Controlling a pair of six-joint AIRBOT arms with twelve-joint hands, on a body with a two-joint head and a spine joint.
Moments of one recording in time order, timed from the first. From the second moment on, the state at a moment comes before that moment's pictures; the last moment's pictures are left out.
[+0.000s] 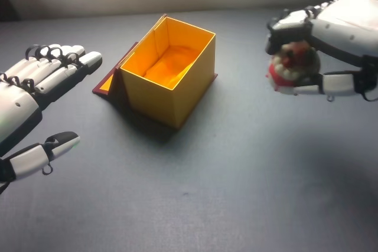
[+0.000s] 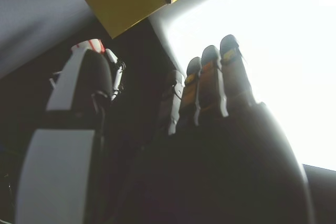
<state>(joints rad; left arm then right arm) 1.06 -0.93 1.07 -0.18 -1.27 0.77 -0.50 -1.05 1.19 0.00 0.62 -0.96</state>
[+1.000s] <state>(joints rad) 1.06 -0.97 1.11 -0.17 -1.25 0.74 -0.29 -1.35 1.44 -0.11 0.49 -0.89</state>
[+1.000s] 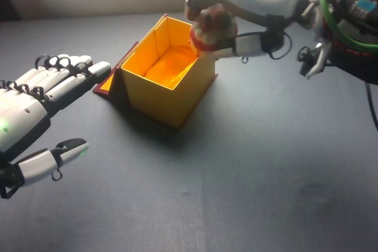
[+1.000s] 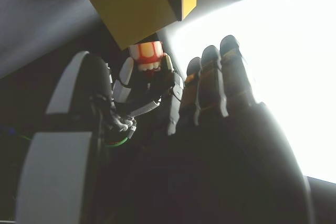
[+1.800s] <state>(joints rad) 1.06 -0.99 1.14 -0.17 -1.23 0.73 -0.25 -1.49 1.57 -0.10 0.37 -0.87</state>
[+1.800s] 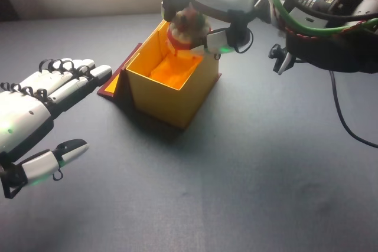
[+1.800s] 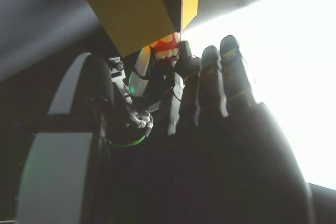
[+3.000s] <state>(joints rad) 1.14 -0.94 1.06 -0.26 -1.38 0.73 -0.46 -1.05 1.15 -0.12 0.76 -0.85</state>
